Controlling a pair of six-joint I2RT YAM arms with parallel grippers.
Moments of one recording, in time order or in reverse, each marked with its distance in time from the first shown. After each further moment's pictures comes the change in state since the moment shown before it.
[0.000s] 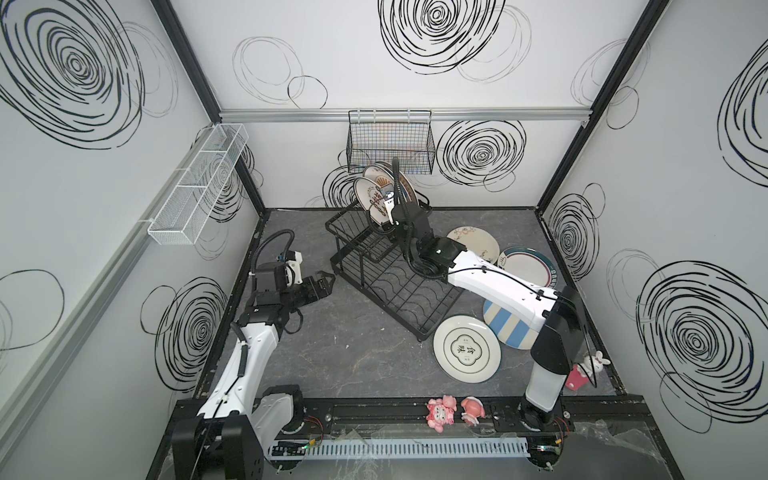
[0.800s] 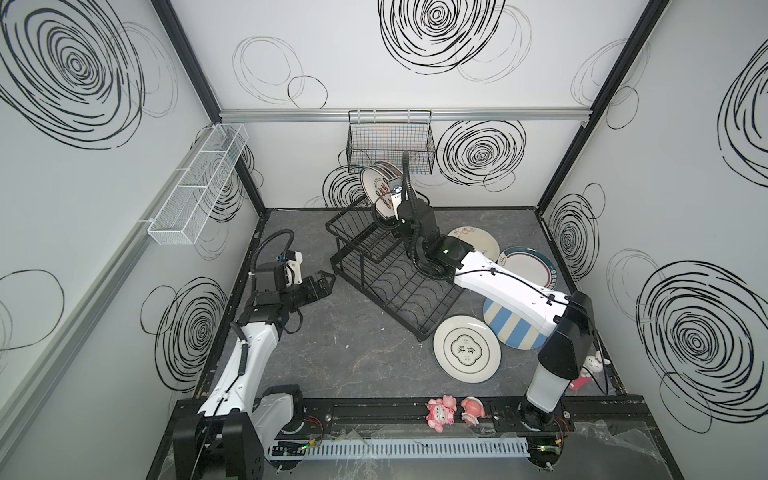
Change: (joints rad) left arm 0.006 0.007 -0.003 0.009 0.023 0.000; right arm 0.006 -0.032 0.007 0.006 0.057 0.011
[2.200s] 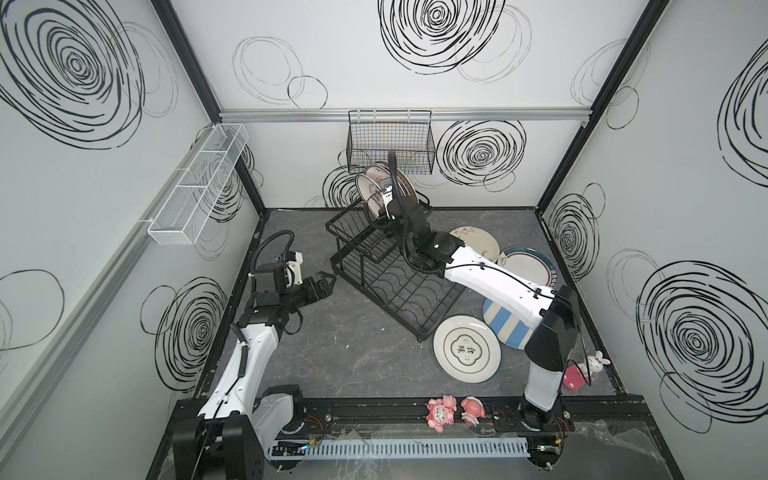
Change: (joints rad) left arm 0.000 -0.013 -0.008 0.006 0.011 0.000; right arm 0.006 0.064 0.112 -0.095 -0.063 0.036
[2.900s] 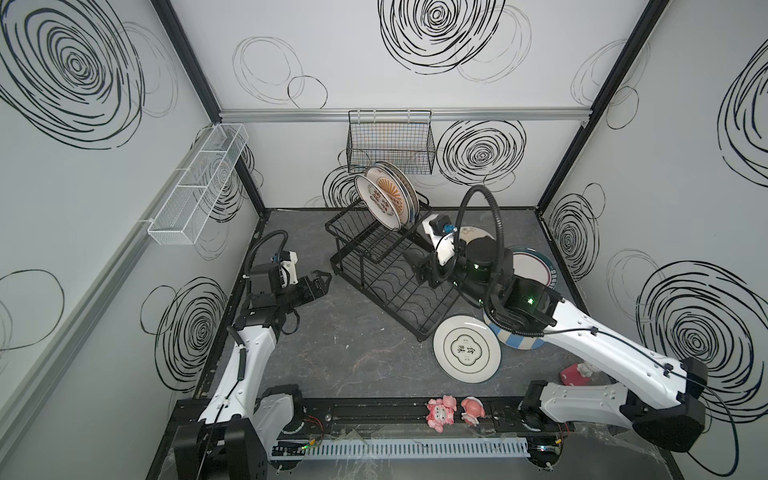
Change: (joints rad) left arm 0.043 -0.016 0.000 0.001 0.003 0.000; right arm 0.106 -0.661 -0.622 -0.043 -0.450 0.133
